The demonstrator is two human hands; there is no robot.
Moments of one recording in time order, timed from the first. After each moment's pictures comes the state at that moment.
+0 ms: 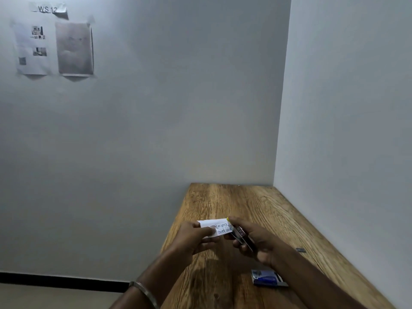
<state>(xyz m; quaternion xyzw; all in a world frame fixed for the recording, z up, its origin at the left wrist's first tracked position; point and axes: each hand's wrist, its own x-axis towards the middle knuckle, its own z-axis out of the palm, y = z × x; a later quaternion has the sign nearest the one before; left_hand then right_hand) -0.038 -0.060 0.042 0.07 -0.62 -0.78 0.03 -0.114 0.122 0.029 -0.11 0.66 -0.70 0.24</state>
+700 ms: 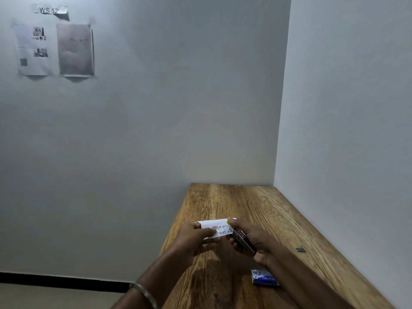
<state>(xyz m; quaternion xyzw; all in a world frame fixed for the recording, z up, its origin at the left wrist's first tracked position) -0.032 -0.058 0.044 0.07 -0.61 -0.79 0.02 -0.109 0.113 0.028 -0.07 0.62 -0.75 0.21</state>
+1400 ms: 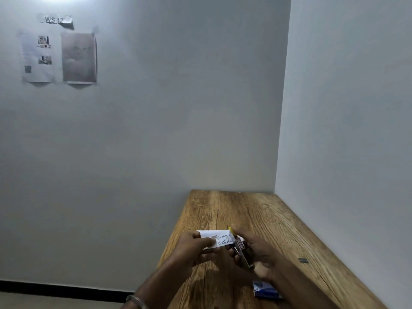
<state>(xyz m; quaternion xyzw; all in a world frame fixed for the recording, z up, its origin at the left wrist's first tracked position) -0.036 -0.062 0.038 0.07 -0.62 -0.78 0.02 -0.105 0.119 0.026 -0.08 0.60 -0.75 0.26</state>
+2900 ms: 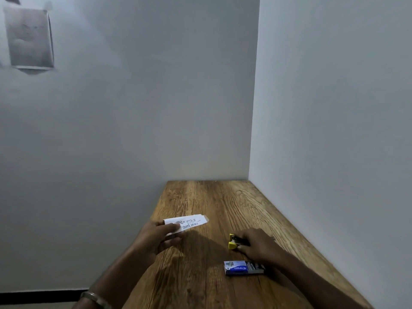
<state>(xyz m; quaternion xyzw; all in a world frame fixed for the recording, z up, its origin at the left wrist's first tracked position) -0.041 -0.085 0.039 0.11 -0.60 -0.79 0.01 -0.106 0.203 0.007 -0.21 0.95 -0.22 -0.02</state>
